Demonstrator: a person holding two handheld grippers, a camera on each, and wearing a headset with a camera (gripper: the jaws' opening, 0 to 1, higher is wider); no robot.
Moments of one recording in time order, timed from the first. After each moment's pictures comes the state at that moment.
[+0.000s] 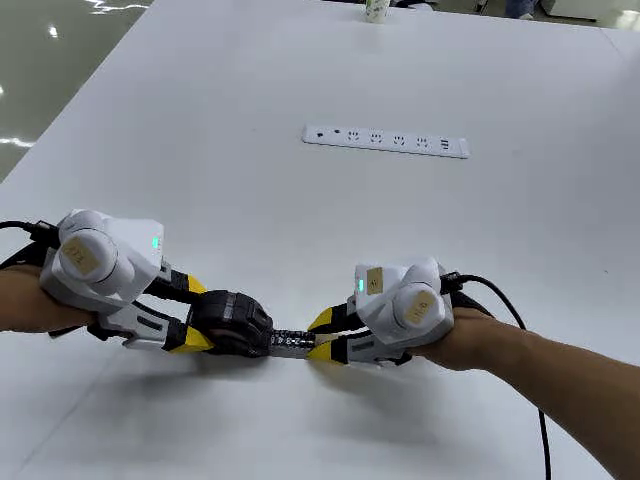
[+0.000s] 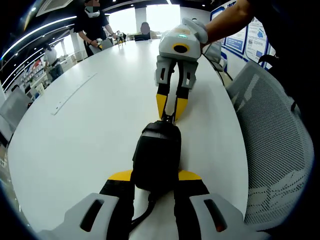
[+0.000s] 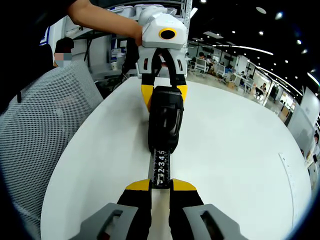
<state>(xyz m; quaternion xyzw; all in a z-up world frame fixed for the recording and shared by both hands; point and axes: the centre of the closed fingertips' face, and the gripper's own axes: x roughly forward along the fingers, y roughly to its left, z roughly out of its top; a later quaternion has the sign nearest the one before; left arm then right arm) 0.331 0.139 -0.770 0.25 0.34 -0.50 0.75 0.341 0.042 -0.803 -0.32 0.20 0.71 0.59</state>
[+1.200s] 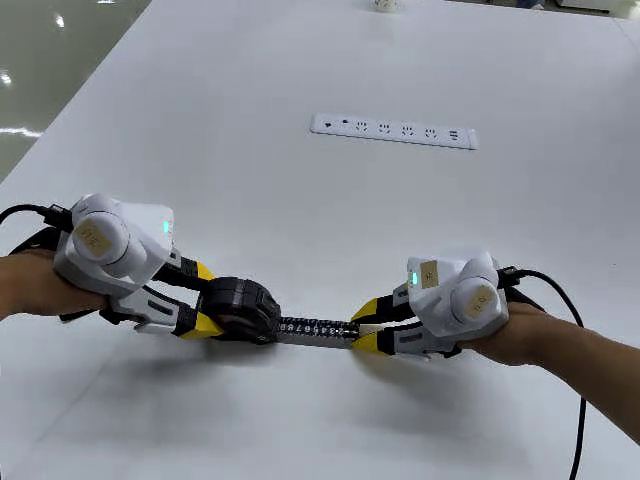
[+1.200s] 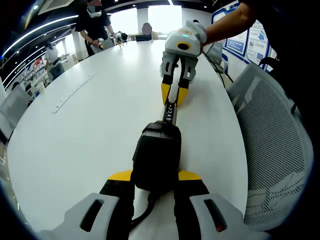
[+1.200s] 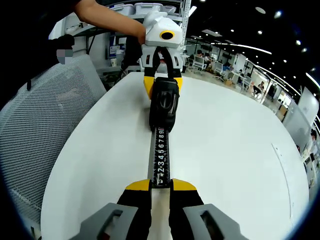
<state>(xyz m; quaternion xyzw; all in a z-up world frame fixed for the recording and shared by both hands) 0.330 0.139 -0.769 0.24 0.34 -0.50 0.76 0.350 -0.001 -0.803 -0.33 0.21 0.70 0.60</state>
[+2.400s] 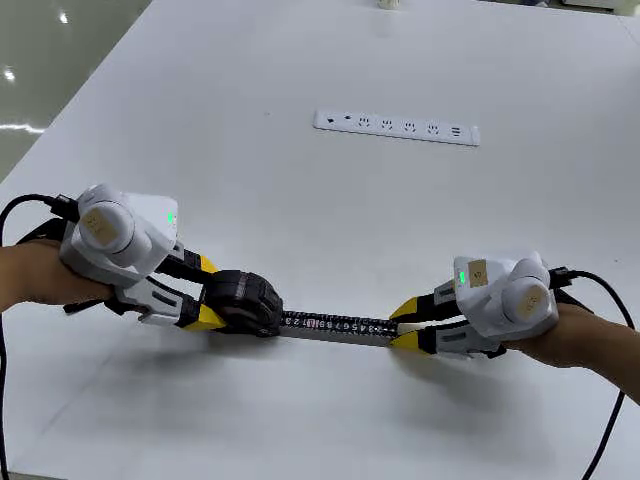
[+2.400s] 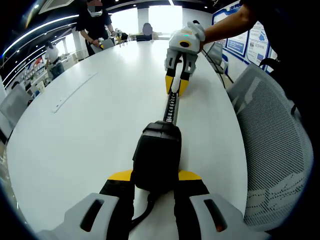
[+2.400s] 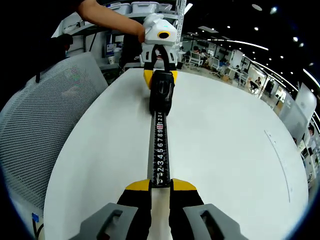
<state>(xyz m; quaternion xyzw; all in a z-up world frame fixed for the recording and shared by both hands) 0.330 0.138 -0.770 0.24 0.34 -0.50 0.76 0.356 -0.046 -0.802 -0.33 0.22 0.69 0.60</state>
